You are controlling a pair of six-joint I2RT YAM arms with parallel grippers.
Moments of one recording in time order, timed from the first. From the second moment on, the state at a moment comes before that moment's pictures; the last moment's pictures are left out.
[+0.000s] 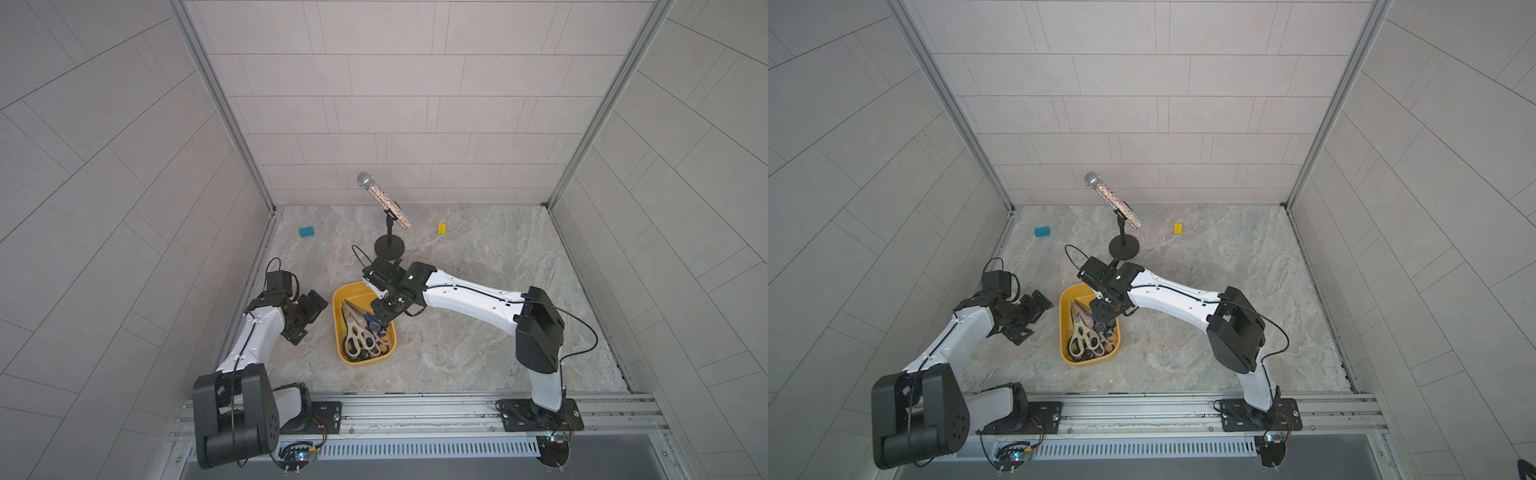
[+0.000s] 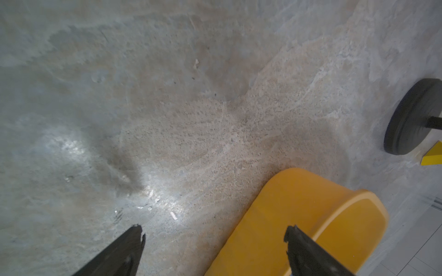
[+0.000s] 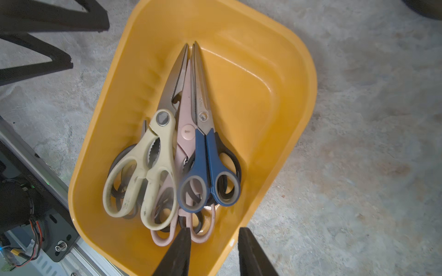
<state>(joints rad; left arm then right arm) 0.22 1.20 0.65 -0.69 0.30 -0.72 0.98 1.98 1.72 -0.90 -0.03 0.34</state>
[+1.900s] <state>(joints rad) 0.29 1.10 0.58 -0.64 0.29 -0.71 1.03 2.22 1.89 -0.99 -0.15 0.38</state>
